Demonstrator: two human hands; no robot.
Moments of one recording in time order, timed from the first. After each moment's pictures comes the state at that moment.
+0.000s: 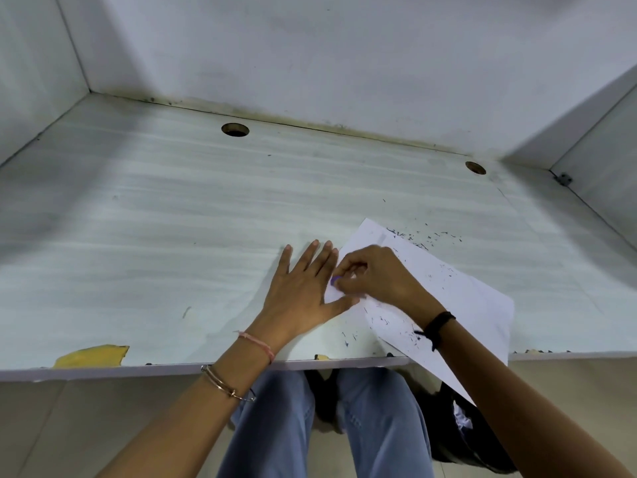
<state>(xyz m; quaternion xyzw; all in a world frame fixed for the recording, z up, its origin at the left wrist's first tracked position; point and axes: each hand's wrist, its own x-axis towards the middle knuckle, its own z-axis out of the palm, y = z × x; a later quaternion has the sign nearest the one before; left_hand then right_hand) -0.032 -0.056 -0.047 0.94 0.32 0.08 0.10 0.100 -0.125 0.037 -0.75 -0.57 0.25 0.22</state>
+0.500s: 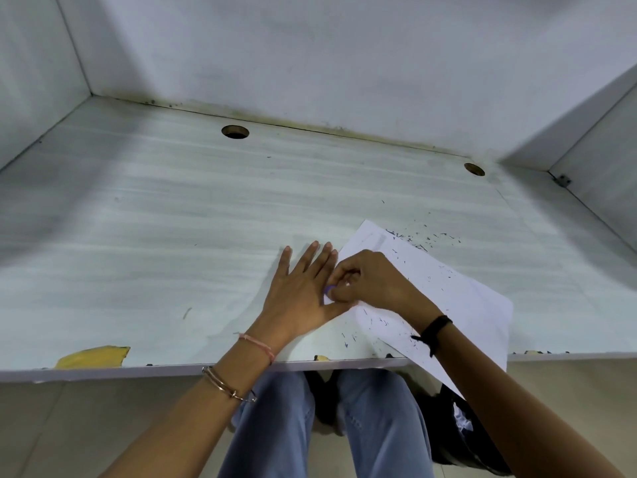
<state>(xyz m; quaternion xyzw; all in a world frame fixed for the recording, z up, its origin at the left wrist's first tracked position) -0.032 -0.058 -0.046 0.94 0.32 0.09 0.10 0.094 -0.125 0.037 -0.75 -0.56 0.29 0.20</state>
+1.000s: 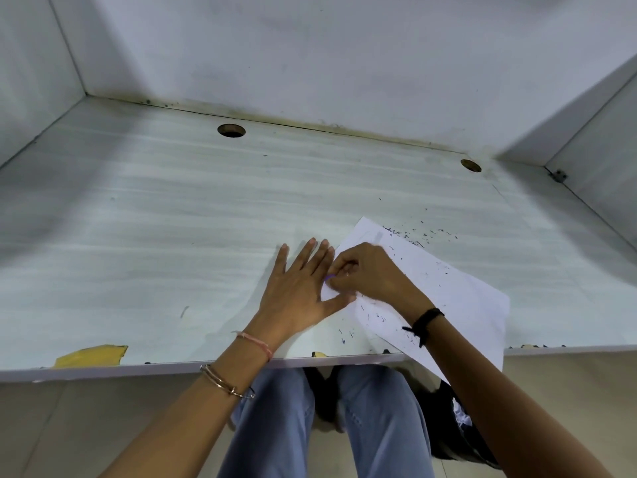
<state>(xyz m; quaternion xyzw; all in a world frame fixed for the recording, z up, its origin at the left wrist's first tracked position) -0.032 -0.058 -0.047 0.94 0.32 0.09 0.10 0.095 -0.122 0.036 -0.77 -0.54 0.25 0.22</state>
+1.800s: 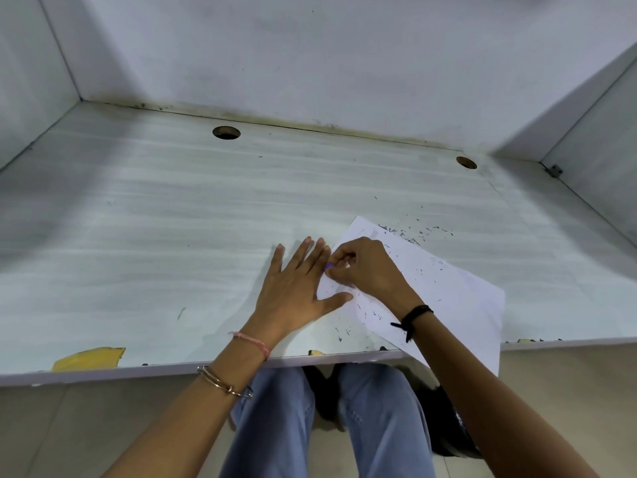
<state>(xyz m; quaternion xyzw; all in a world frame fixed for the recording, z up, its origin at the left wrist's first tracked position) -0.031 -0.057 -0.047 0.94 0.32 0.09 0.12 0.098 -0.121 0.033 -0.78 -0.53 0.21 0.26</state>
